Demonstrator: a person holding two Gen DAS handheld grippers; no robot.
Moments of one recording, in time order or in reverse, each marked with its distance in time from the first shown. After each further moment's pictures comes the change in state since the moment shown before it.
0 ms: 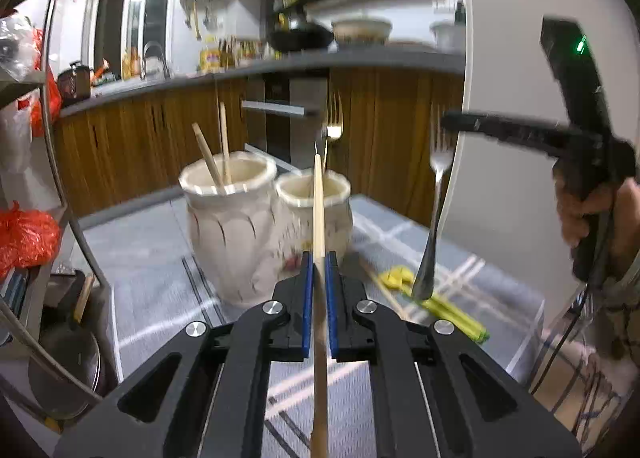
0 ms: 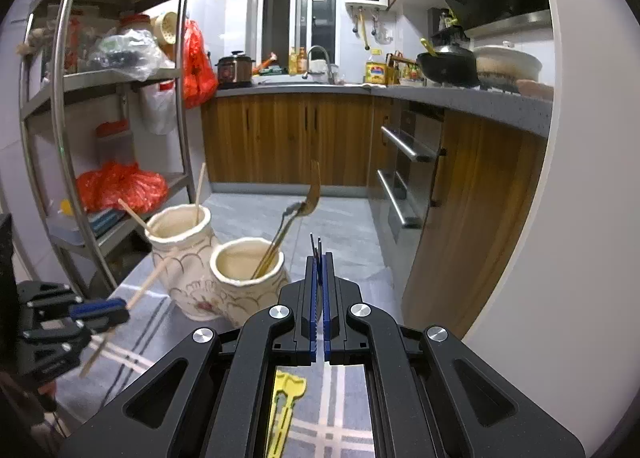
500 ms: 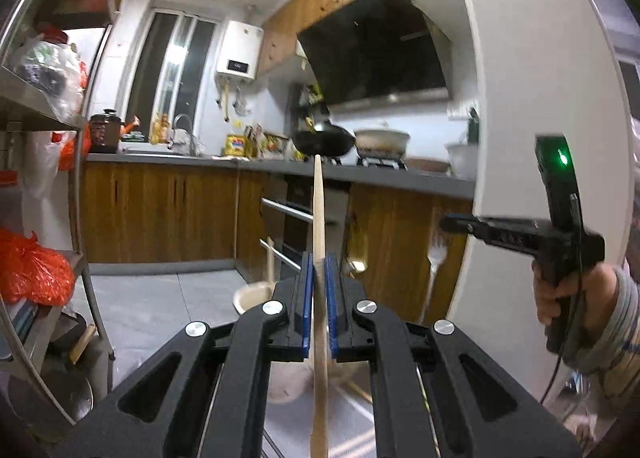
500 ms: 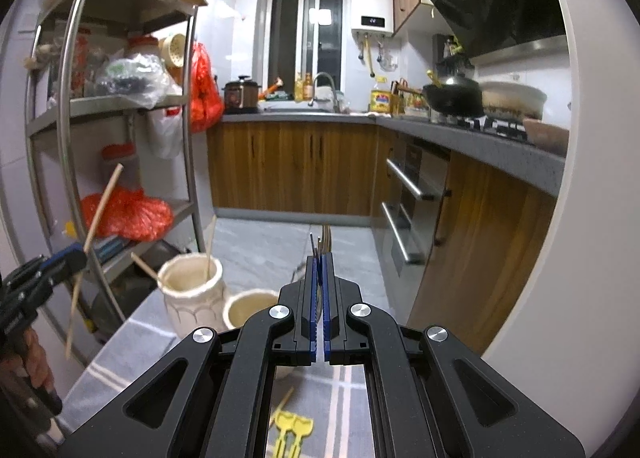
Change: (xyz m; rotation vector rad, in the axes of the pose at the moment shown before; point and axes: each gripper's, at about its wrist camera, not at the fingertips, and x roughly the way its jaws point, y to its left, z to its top) left arm -0.050 0.034 0.043 -0.103 -0.352 0.039; right arm -0.006 0.005 0.045 -0.014 -0.097 0.014
